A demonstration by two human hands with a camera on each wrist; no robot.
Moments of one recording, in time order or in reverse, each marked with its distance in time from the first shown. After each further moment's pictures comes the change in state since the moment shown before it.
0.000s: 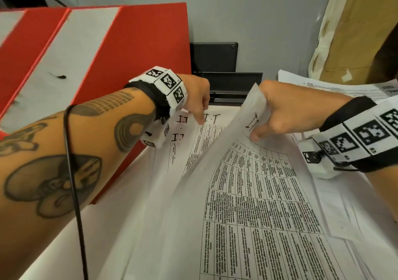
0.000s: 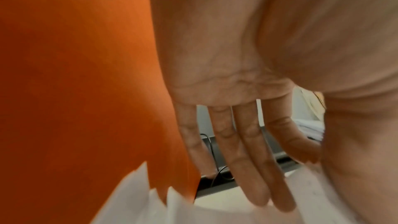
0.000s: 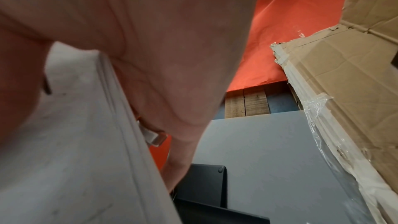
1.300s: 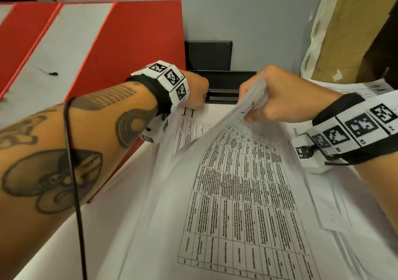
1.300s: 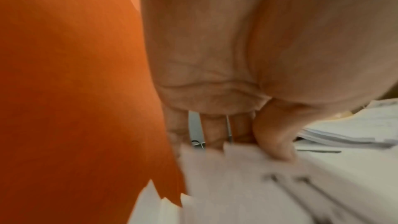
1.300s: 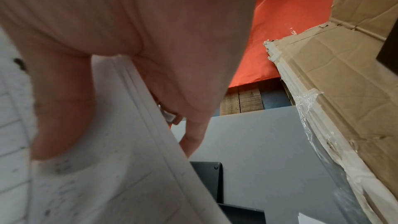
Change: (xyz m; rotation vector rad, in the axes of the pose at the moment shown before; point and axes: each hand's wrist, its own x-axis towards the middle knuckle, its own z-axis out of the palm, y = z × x) left_hand 0.004 0.011 -0.002 0.172 0.055 -0.028; right_hand 0.005 0.012 -0.005 -0.004 0.225 -0.022
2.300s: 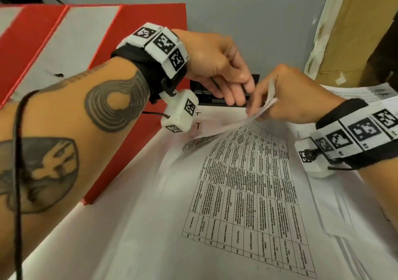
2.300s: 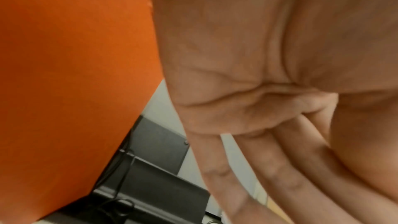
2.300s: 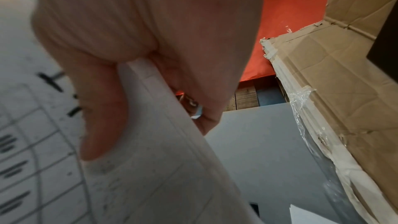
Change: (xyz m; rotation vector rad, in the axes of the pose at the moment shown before) left_hand -0.039 0.005 -0.056 -0.956 -0.133 0.356; right_hand 0.000 0.004 -0.002 -0.104 0.166 0.133
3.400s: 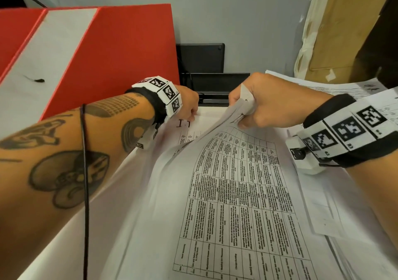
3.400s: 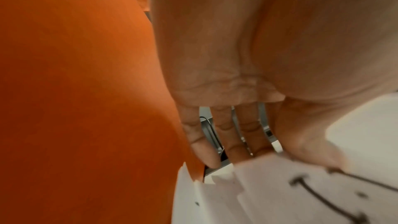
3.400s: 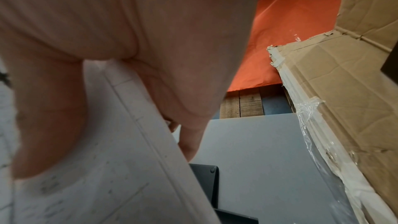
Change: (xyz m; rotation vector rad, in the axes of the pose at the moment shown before) left_hand 0.047 -0.078 0.027 0.941 0.064 -0.352; right_hand 0.000 -0.005 0.001 -0.021 -0.234 -0.116
